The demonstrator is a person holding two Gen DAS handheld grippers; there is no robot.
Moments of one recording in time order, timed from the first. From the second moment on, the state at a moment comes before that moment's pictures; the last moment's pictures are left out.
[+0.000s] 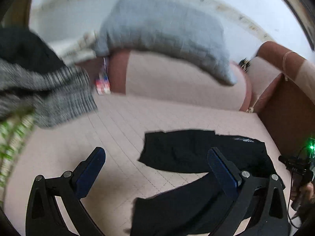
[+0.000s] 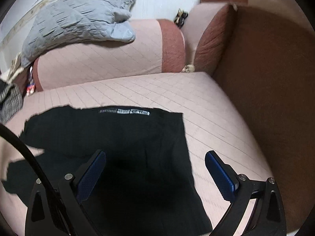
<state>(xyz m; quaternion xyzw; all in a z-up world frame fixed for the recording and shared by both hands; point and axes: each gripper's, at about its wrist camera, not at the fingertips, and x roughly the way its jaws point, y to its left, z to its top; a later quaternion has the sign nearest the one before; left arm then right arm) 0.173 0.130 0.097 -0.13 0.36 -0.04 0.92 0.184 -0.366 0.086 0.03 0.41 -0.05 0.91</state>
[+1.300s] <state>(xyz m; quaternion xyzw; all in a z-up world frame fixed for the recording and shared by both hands) 0.333 0.056 0.037 0.01 0.48 -0.14 0.87 0.350 -0.322 0.034 -0.01 0.51 0.11 0.85</state>
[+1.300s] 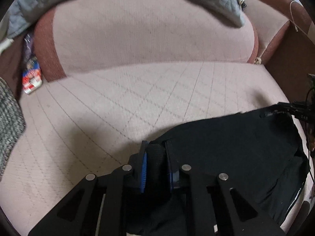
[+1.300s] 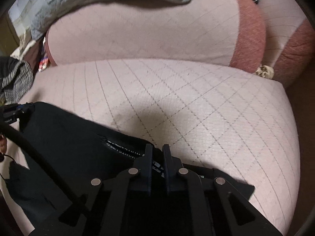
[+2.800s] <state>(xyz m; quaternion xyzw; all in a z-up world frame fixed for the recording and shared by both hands) 0.093 0.080 0.004 -0.01 0.53 -0.01 0.85 -0.012 -0.326 0.060 0.13 0.49 0.03 0.86</state>
